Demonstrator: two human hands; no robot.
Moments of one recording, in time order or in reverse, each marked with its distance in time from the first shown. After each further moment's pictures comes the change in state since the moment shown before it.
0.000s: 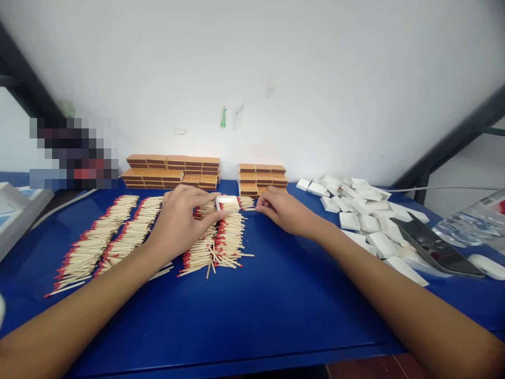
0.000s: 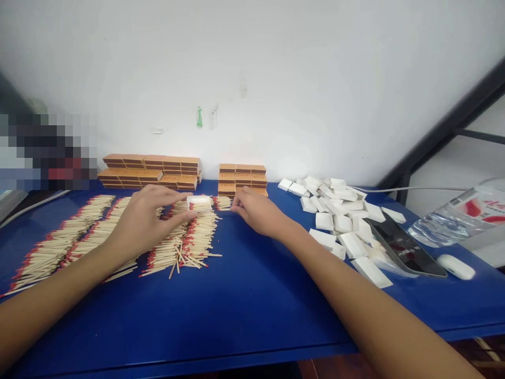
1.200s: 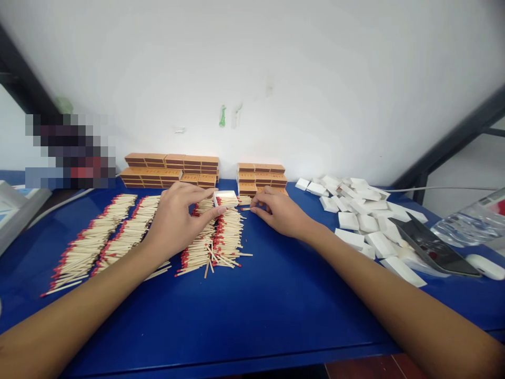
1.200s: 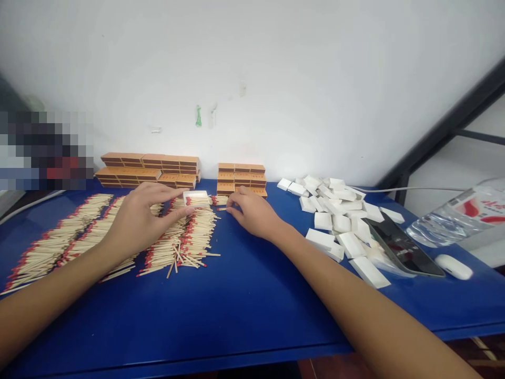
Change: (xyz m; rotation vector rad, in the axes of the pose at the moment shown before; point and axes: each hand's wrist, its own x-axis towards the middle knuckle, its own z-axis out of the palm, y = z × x) left_hand 0.001 0.002 -0.001 0.015 0.075 0.024; right_hand 0.001 -0.002 0.012 -0.011 0.057 -0.020
